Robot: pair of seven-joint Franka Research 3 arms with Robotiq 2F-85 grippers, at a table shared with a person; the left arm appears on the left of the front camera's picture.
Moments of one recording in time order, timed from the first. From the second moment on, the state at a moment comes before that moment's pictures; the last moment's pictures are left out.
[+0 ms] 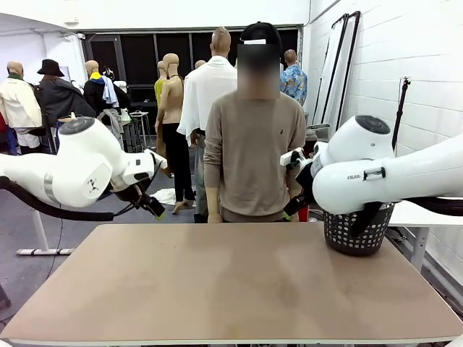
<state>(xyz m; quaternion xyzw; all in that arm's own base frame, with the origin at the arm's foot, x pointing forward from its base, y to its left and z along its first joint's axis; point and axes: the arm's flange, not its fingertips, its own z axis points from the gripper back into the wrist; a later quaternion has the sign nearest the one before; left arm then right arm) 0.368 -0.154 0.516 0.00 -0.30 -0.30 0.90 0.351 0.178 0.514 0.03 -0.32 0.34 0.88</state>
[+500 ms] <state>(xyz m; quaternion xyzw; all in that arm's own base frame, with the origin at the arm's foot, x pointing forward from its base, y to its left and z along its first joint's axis) 0.350 -0.158 0.544 0.01 -0.32 -0.31 0.89 0.336 0.169 0.541 0.05 -0.34 0.36 0.87</state>
